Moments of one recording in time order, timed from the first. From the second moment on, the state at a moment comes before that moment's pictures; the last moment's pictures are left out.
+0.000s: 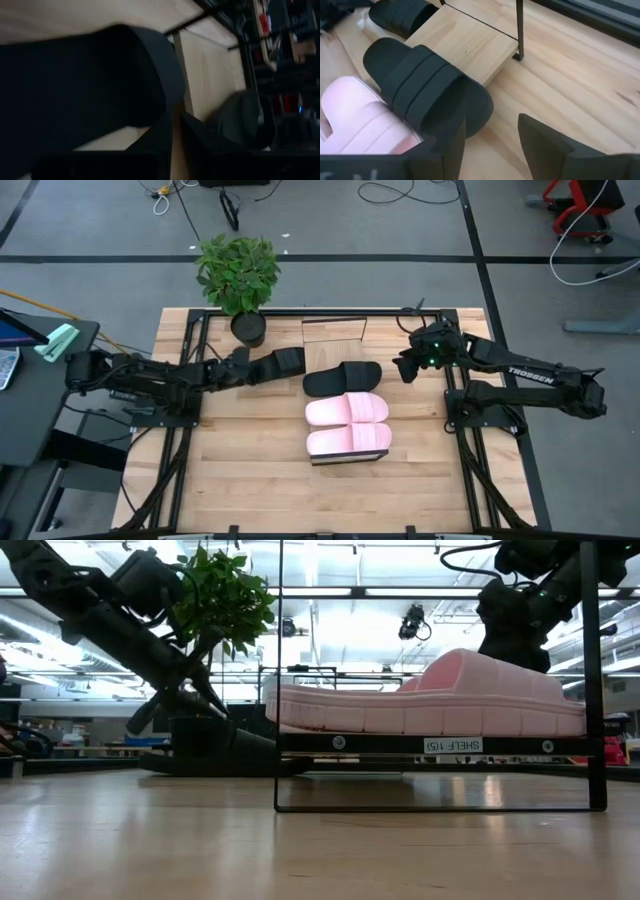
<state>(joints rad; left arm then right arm) 0.18 1.14 0.34 0.24 -0.34 -1.34 -0.46 0.81 0.61 -0.55 -0.01 0.42</state>
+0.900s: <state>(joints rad) 0.26 1.39 0.34 0.49 -0.31 -1.41 -0.46 0.81 0.61 -0.50 -0.01 0.34</state>
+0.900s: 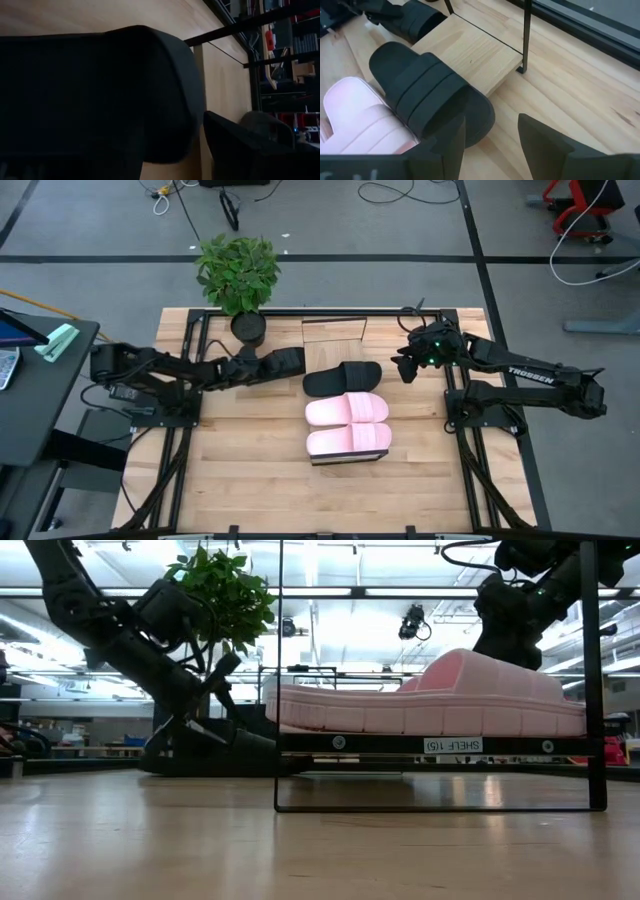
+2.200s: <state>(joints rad) 0.24 1.44 0.34 0.55 -0.44 -1.27 -0.46 0.81 0.61 -0.50 0.02 0.36</state>
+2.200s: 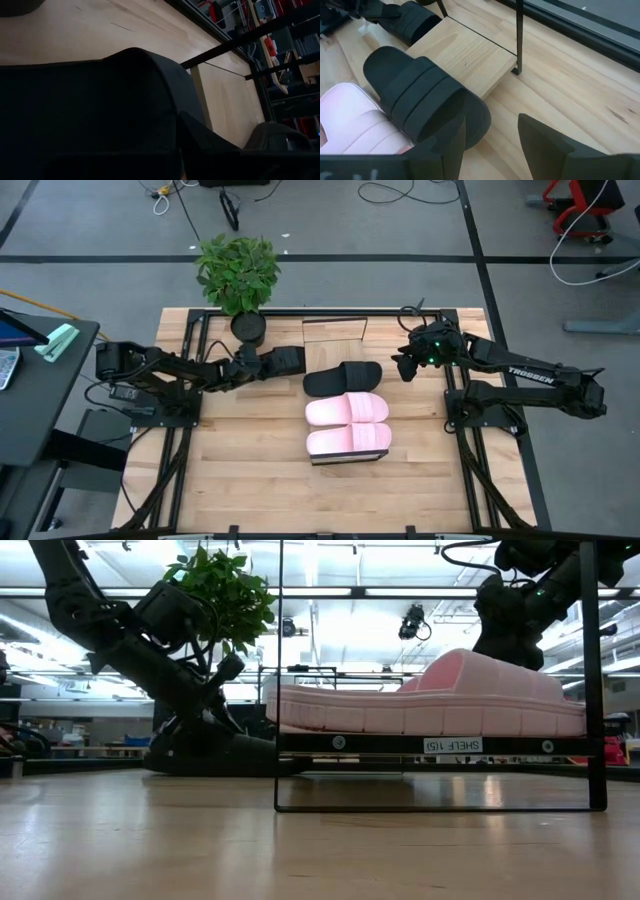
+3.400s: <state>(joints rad) -0.11 0.99 0.33 0.11 -0.85 -1.33 -0.46 0.81 0.61 -0.50 0.02 0.37</state>
